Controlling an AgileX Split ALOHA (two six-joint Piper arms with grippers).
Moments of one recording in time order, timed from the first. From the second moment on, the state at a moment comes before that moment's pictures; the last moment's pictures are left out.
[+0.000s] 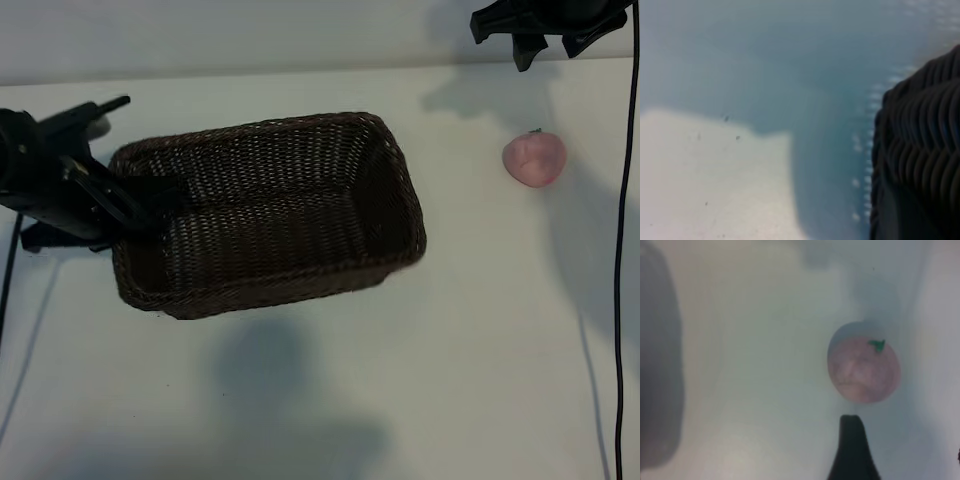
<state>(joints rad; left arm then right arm) -0.17 1.66 -0.89 -0.22 0.43 -0.27 0.36 2.00 -1.92 -0.12 1.22 0.12</state>
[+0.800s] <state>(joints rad) -0.19 1.76 -1.22 -0.31 0.60 -0.08 0.36 2.00 -1.92 -0.12 1.22 0.11</state>
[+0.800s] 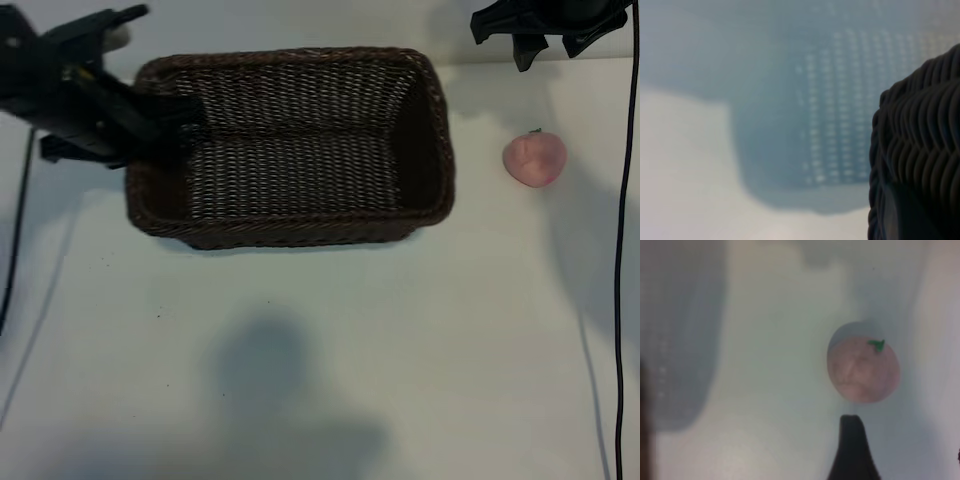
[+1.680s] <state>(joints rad) -0.28 2.02 -1.30 -0.38 0.54 -0.11 0.36 2.00 -1.92 -0.12 1.22 0.10</state>
